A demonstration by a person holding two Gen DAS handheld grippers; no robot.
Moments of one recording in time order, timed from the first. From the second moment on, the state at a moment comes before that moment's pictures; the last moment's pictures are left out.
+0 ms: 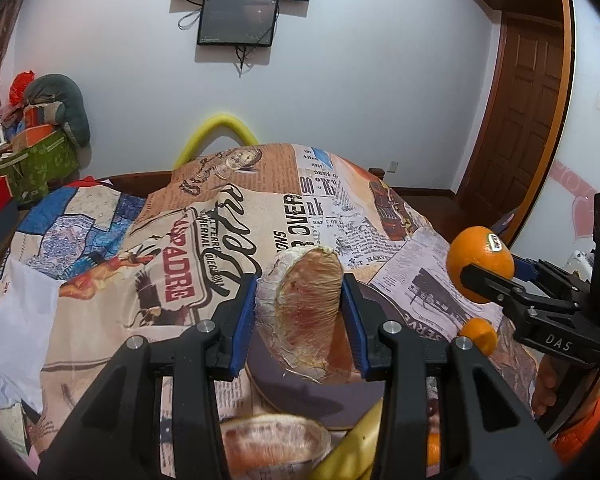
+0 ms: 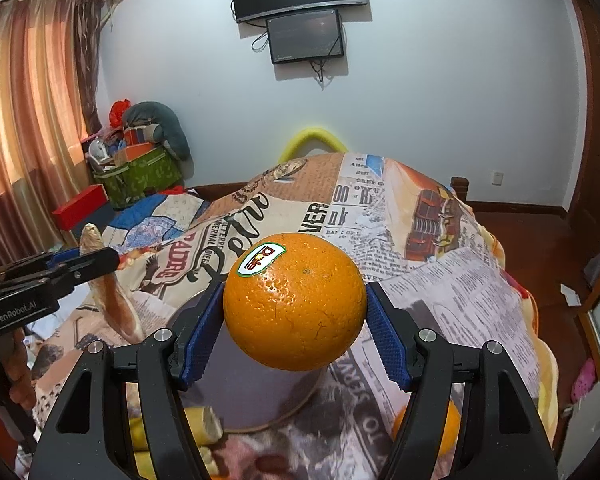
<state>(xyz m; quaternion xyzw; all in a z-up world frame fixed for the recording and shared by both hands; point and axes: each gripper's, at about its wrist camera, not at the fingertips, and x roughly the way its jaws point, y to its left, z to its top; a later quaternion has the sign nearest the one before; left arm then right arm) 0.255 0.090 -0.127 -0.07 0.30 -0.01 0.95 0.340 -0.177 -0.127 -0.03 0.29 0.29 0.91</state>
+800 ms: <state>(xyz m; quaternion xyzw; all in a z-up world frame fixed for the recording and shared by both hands) 0.349 0.103 -0.204 -0.08 0.42 -0.05 0.90 0.404 -0.120 -0.189 -0.09 0.38 0.33 0.86</state>
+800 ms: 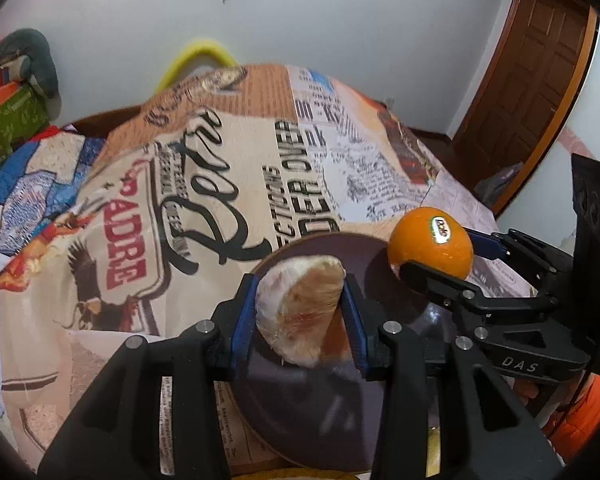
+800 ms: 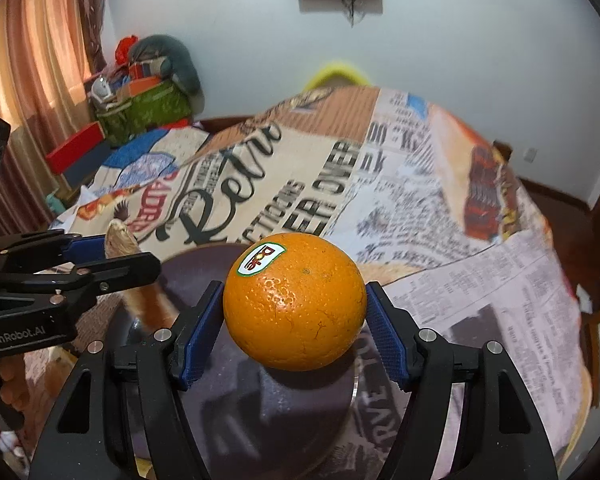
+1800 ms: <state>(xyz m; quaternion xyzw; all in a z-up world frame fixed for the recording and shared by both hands) 0.310 0.106 -0.163 -0.07 0.39 -0.01 0.92 0.380 -0.129 -0.165 -0.11 0.38 0.32 0.86</state>
